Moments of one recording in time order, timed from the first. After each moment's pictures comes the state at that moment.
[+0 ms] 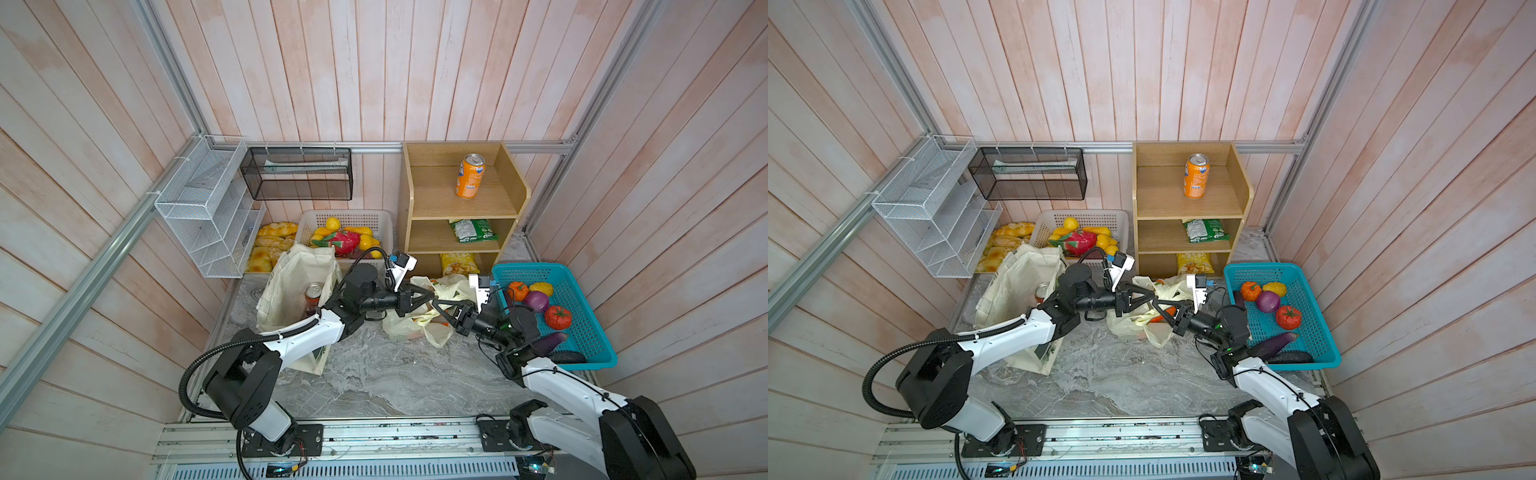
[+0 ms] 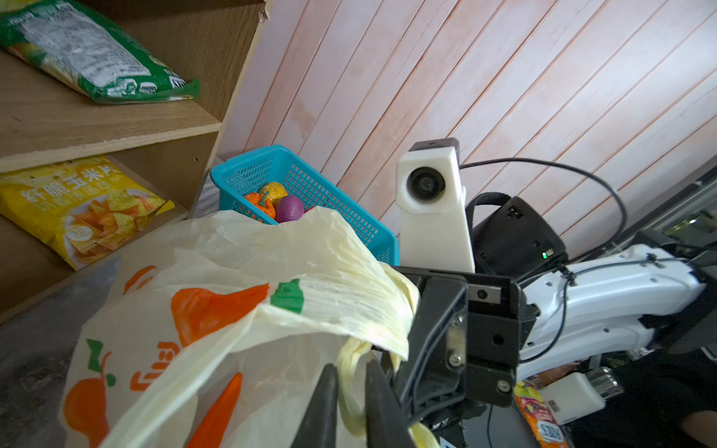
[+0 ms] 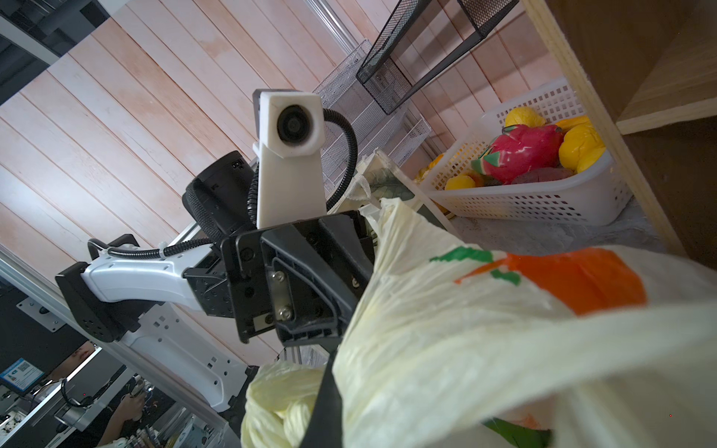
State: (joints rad) left arm -0.69 1.57 0.97 0.49 0.75 -0.50; right arm 0.39 1.07 0.33 0.92 -0.77 0.88
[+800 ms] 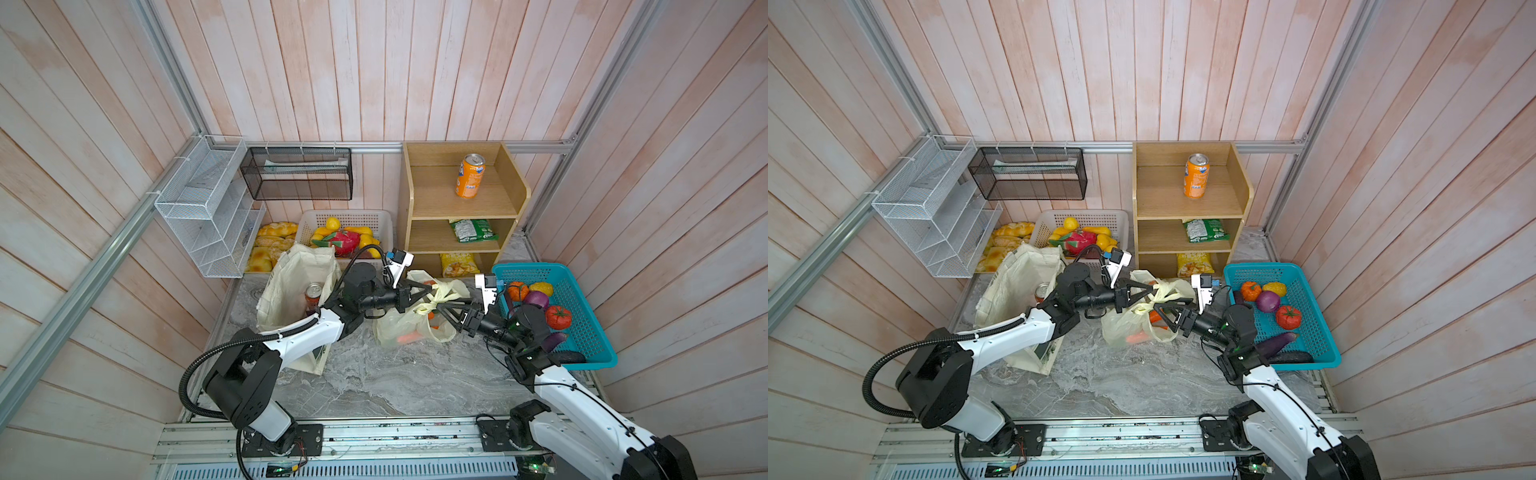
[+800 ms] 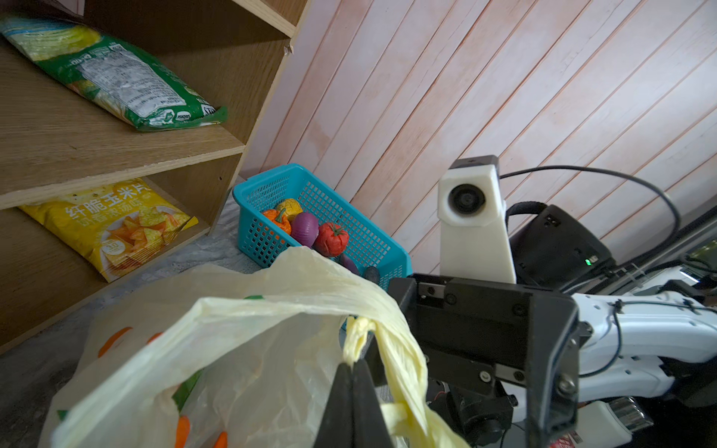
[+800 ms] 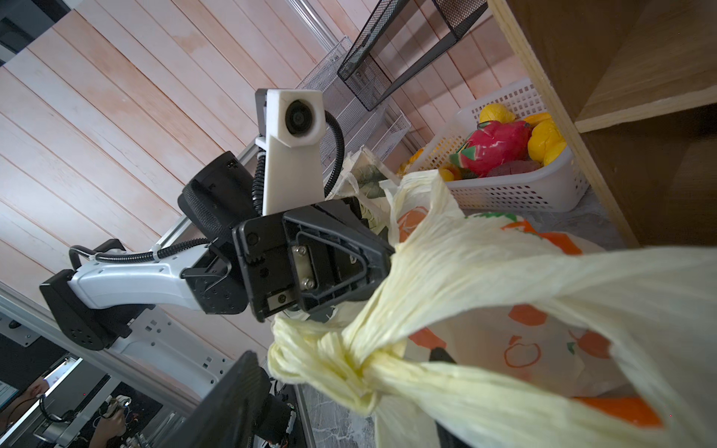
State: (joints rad) left arm -0.68 1.57 0.97 0.52 0.68 -0.51; right arm 0.37 0.85 0.39 0.54 -0.74 0.82
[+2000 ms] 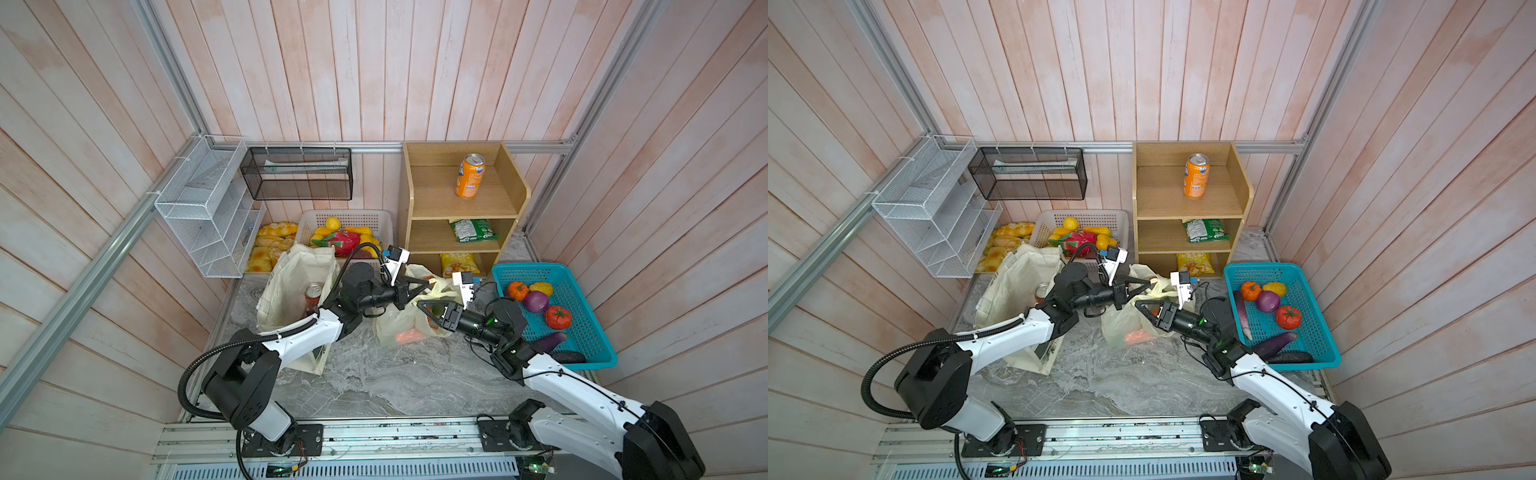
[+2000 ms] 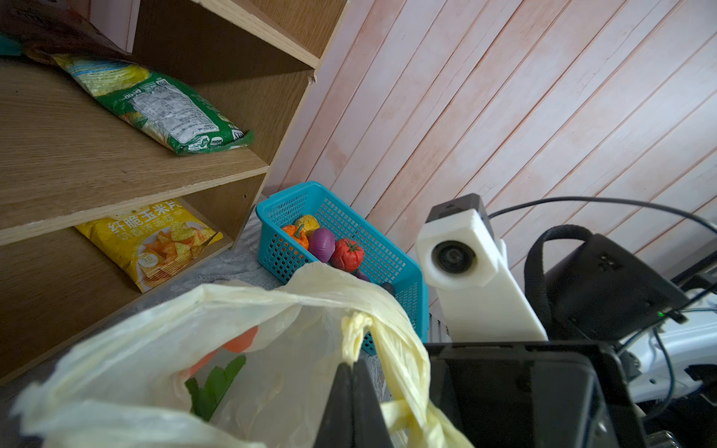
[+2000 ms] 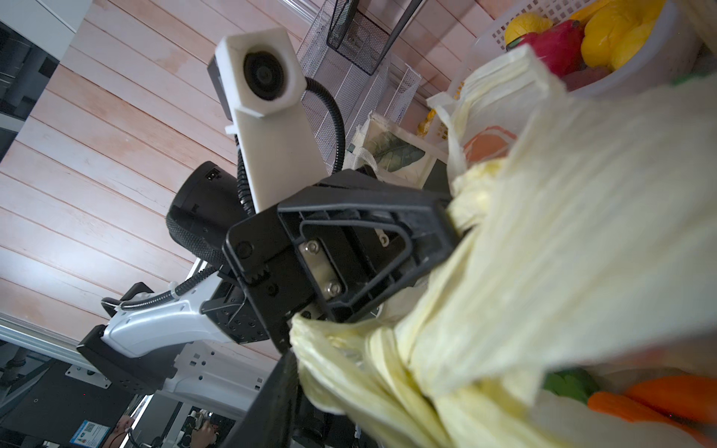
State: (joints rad) left arm -0.67 1.56 0.95 0.54 0.62 -0.51; right arm 0.59 1.02 0.47 0.59 -0.58 1.05
